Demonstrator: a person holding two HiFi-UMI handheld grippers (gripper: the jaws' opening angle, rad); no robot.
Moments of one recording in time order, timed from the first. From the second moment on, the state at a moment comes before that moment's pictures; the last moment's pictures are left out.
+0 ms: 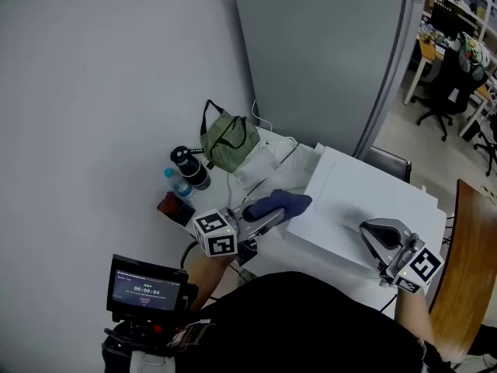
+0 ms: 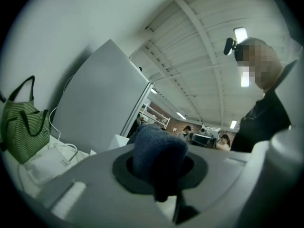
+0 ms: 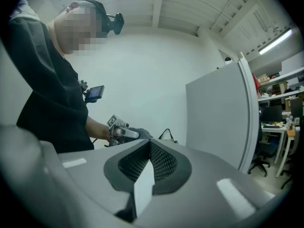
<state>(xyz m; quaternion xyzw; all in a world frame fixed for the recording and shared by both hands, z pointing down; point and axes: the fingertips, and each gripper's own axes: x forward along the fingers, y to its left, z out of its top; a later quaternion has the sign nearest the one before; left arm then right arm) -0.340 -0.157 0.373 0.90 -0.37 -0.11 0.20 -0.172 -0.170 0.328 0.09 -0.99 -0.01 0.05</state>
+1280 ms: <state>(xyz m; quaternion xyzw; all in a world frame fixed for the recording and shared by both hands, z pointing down) -0.314 -0.408 0.515 0.94 -0.25 0.03 0.22 -0.167 -0.244 0.349 0.22 -0.94 0.00 0.25</state>
